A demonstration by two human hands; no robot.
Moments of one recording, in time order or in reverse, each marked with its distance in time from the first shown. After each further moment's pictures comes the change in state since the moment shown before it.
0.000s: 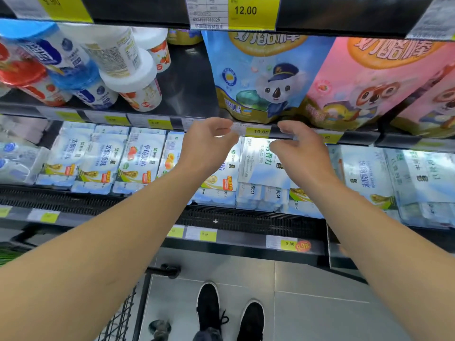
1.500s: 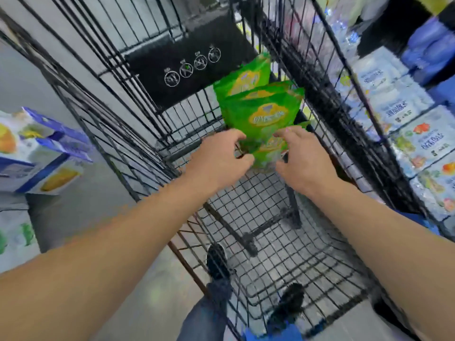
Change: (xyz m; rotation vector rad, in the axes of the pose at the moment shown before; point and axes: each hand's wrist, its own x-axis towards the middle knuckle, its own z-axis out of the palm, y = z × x) left_hand -0.353 -0.366 -0.408 0.282 0.440 -0.464; right_hand -0.345 -0.109 0.498 -0.892 -0.837 -0.911
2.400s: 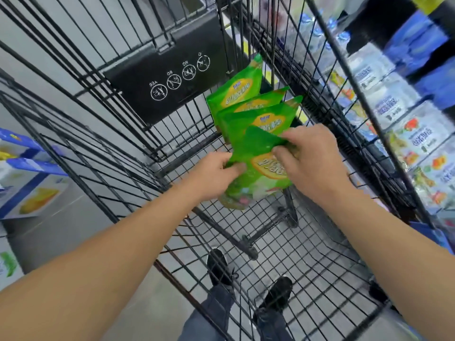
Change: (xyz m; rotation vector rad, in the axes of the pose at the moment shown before) left_hand 0.048 -0.044 0.006 -0.486 -0.318 -0.057; right_hand 0.027 -0.016 -0.018 0.115 0.271 -0.129
